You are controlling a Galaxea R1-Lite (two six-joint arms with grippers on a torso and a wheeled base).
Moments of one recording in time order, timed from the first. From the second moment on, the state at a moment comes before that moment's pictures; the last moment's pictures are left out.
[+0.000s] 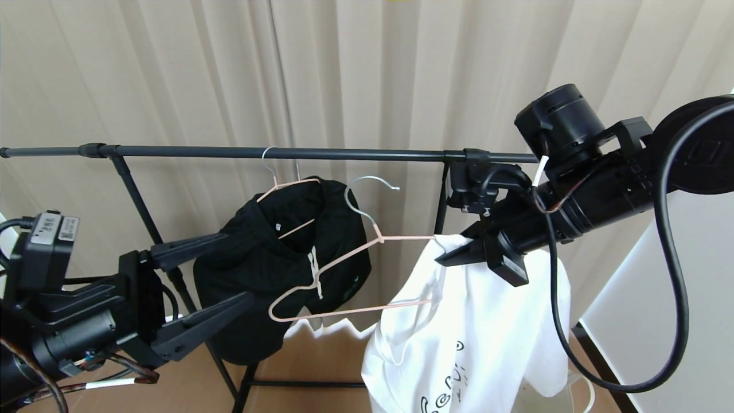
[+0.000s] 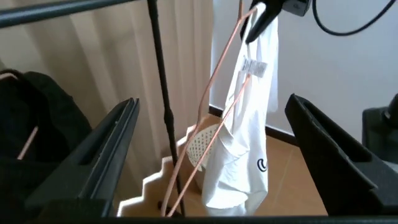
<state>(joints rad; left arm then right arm) -0.10 1.54 -0.17 -1.55 -0.87 -0.03 0.52 1.83 -1.57 0.63 0.35 -0.76</state>
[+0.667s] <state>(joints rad) -0.29 1.32 -0.47 -0.58 -0.36 0.02 0.54 1.72 -1.20 0.08 0.15 -0.55</state>
